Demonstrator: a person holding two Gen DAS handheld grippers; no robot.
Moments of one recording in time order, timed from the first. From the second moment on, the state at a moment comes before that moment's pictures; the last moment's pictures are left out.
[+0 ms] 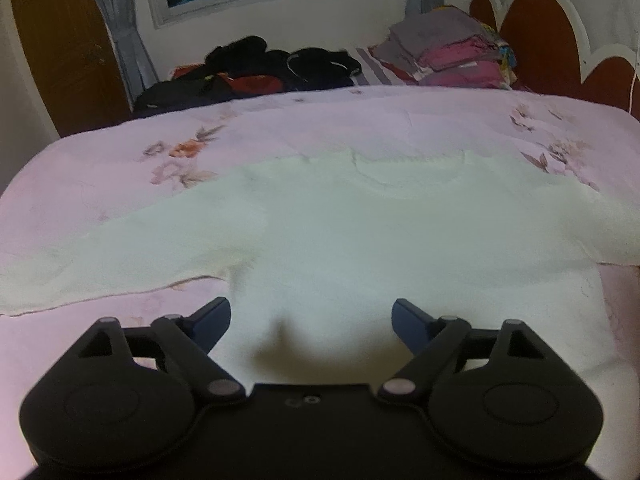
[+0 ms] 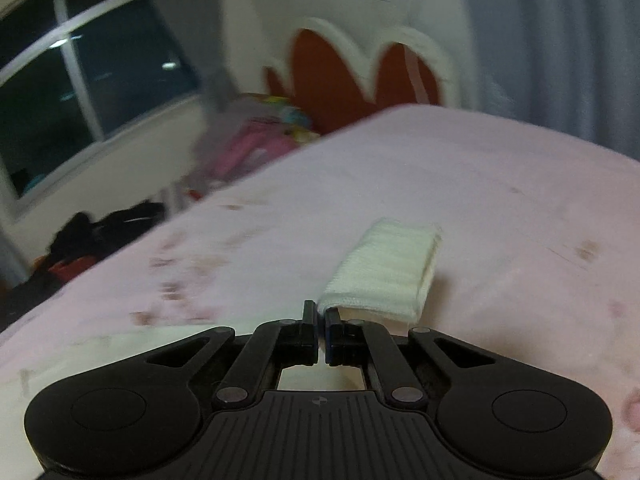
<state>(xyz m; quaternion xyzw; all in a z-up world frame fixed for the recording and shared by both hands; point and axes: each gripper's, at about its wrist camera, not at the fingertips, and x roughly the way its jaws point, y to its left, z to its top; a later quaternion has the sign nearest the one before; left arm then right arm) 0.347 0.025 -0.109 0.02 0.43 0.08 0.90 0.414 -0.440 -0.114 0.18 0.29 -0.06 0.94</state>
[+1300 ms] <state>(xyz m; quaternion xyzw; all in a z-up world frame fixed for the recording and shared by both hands) 0.434 0.017 -0.175 -0.12 0.47 -0.08 0.87 0.376 -0.252 -0.153 0.11 0.36 0.08 0.92</state>
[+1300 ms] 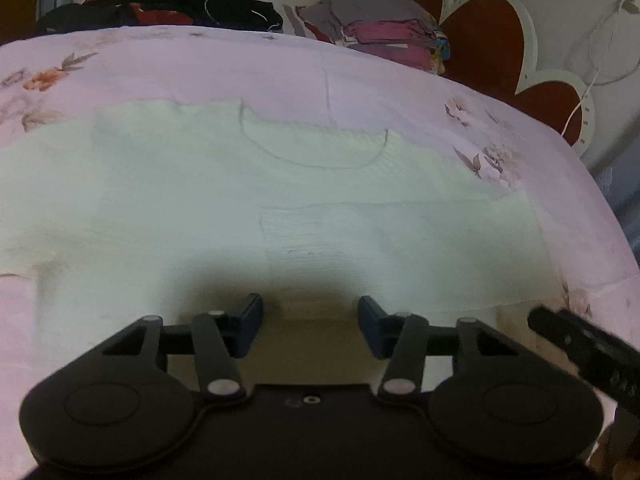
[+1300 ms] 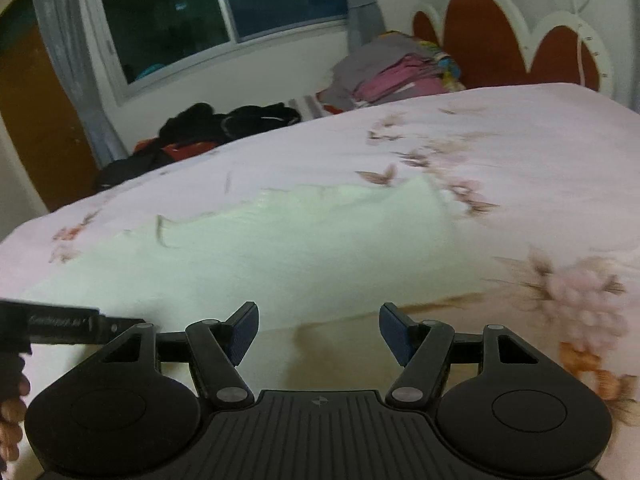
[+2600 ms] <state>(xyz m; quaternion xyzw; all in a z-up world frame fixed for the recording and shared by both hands) 0.424 0.132 -0.163 -0.14 0.43 0.04 0.89 0.420 -0.270 -0.182 0.12 0.41 0.05 0.90</state>
